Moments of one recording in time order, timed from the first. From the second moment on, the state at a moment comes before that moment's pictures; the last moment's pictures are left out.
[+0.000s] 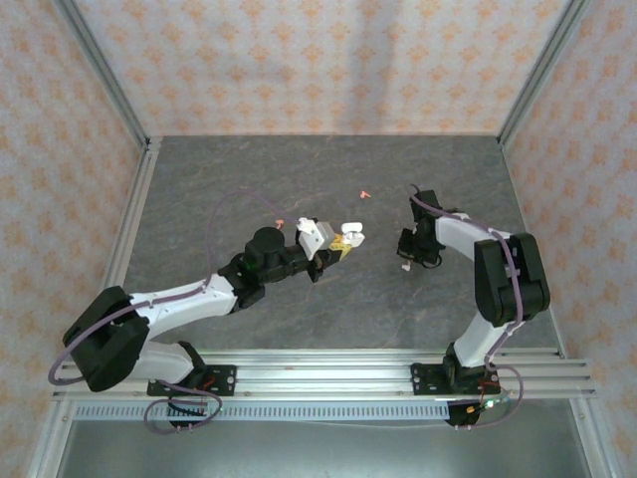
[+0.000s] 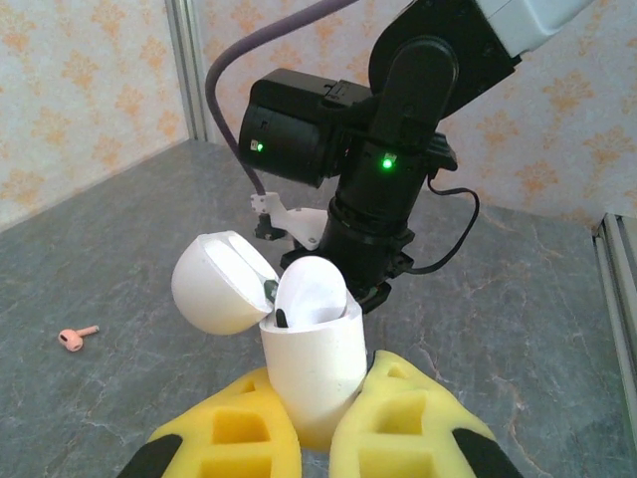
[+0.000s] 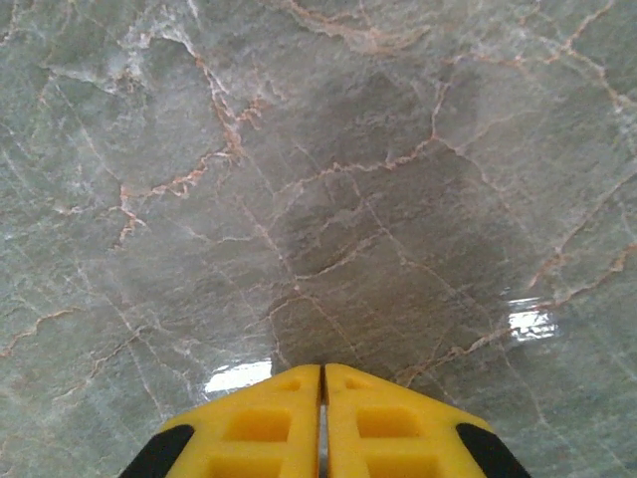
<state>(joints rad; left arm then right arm) -0.76 1.34 0.65 0.53 0.29 0.03 0.18 1.69 0.96 -0.61 -0.10 0.51</state>
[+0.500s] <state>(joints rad) -0.78 1.37 0.67 0.54 0.30 0.04 0.18 1.49 0.75 -0.61 -0.17 0.60</state>
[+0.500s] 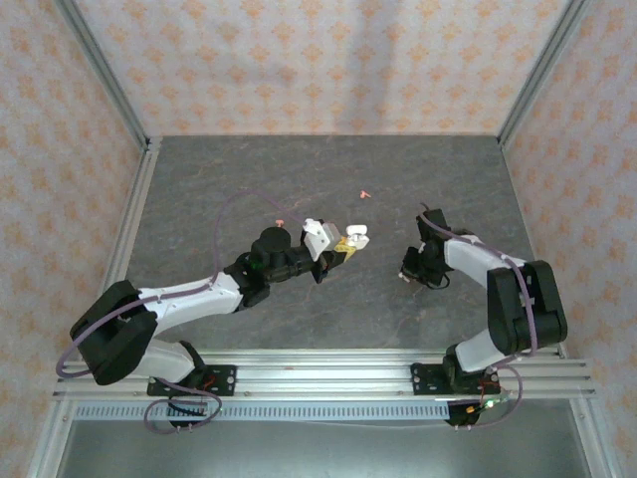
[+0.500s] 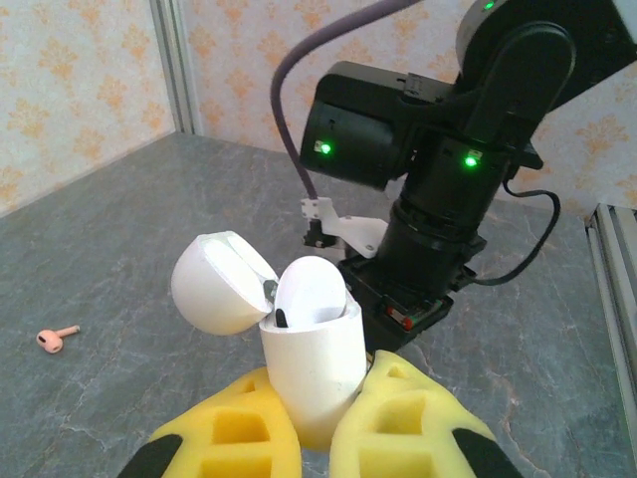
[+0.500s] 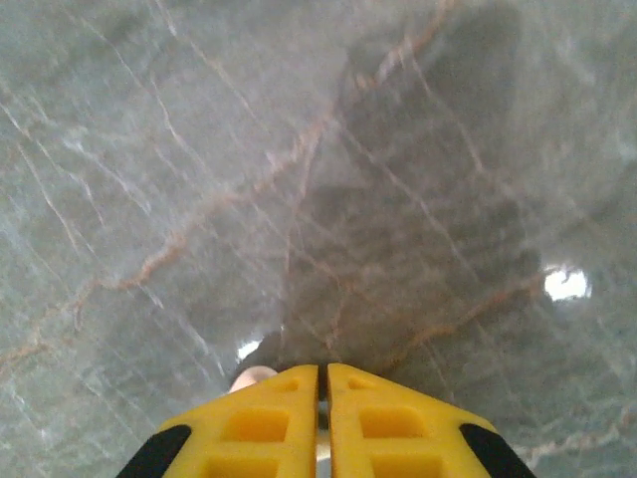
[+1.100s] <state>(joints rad) -0.78 1.29 0.67 0.47 0.29 0.08 0.30 1.31 0.87 -0.82 -0.01 0.65</state>
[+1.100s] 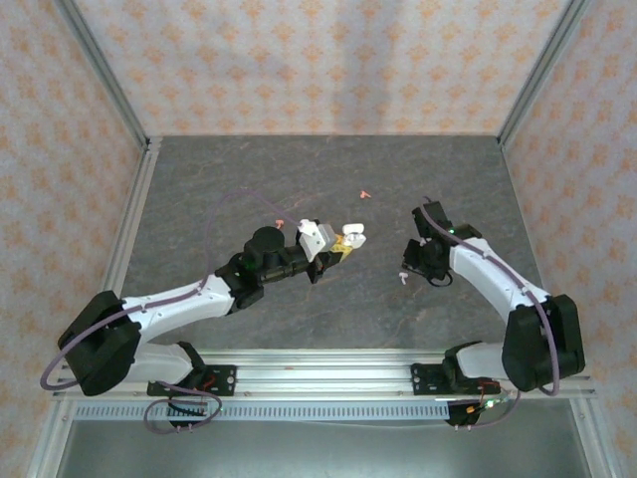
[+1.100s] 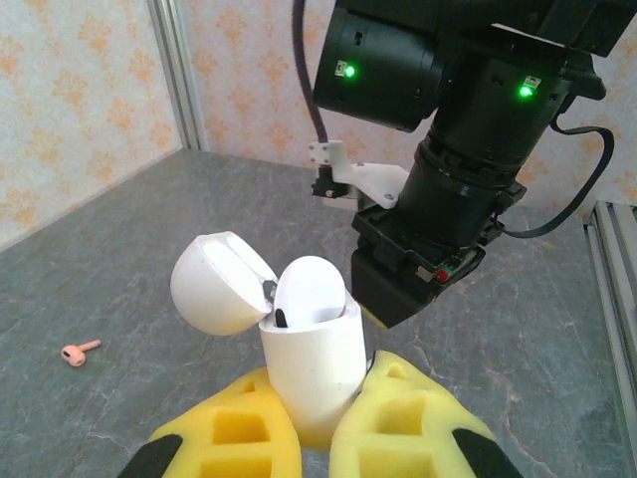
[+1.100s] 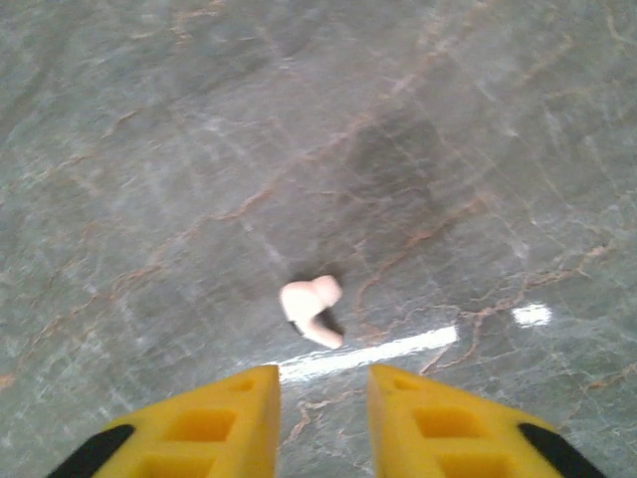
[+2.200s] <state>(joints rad) -0.78 1.27 0.66 0.40 0.28 0.10 0.41 1.68 1.01 -0.87 0.07 0.53</state>
